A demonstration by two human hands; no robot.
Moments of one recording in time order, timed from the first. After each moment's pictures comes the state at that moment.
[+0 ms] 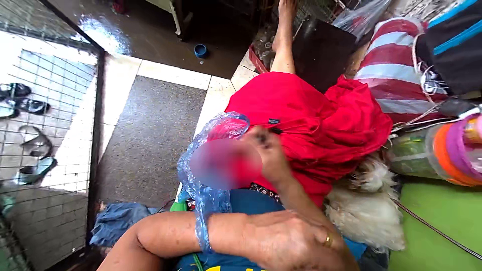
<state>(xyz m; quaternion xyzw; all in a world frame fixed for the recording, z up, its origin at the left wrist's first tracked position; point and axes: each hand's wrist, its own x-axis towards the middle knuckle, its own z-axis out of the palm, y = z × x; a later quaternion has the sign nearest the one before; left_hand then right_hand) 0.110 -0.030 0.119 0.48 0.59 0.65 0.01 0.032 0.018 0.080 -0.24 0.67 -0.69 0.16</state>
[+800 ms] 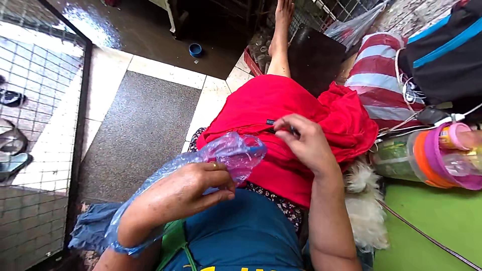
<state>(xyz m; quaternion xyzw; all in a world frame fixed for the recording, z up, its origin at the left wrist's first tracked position) 0.118 -0.176 0.108 0.28 0.84 0.47 0.04 -0.019 0.086 0.121 -0.34 0.87 -0.34 0.07</state>
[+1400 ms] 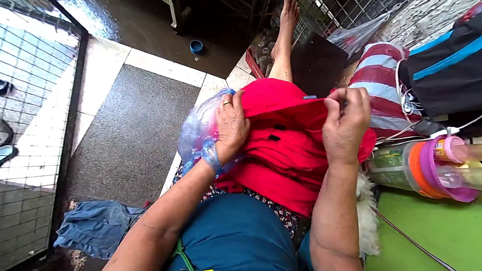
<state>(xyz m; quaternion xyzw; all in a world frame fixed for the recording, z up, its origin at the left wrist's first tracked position) -0.020 -0.103 0.043 -0.15 0.91 0.37 -0.12 -0.072 0.099 0.125 -0.25 0.91 -0.25 -0.23</state>
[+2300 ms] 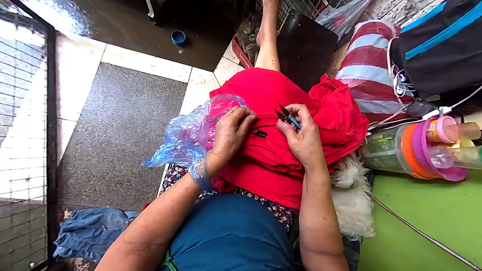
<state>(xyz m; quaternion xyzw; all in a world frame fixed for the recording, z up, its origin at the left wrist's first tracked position) -0.009 -0.083 0.017 0.02 0.82 0.54 -0.17 -0.035 0.108 0.085 -0.19 0.90 -0.40 0.02</state>
